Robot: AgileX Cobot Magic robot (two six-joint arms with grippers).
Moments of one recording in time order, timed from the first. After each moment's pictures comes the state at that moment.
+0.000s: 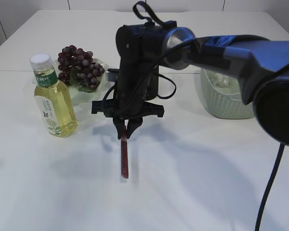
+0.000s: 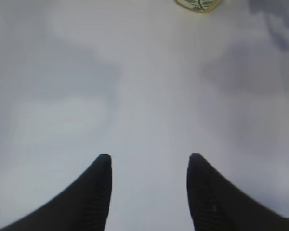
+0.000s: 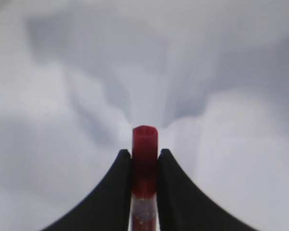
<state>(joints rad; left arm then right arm) -0.07 1.19 -0.95 -0.05 1.03 -0.09 0.62 2.42 -2.13 0.17 1.23 0.46</state>
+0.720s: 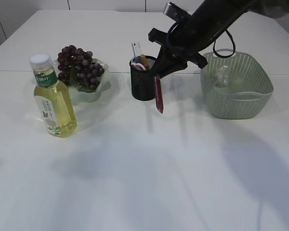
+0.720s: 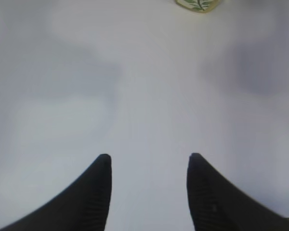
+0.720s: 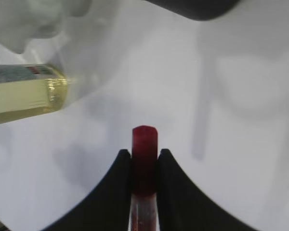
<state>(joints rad) -0.07 1.19 -0.95 -0.05 1.03 -0.09 0.26 2.28 -2.13 0.58 1.23 -0.02</state>
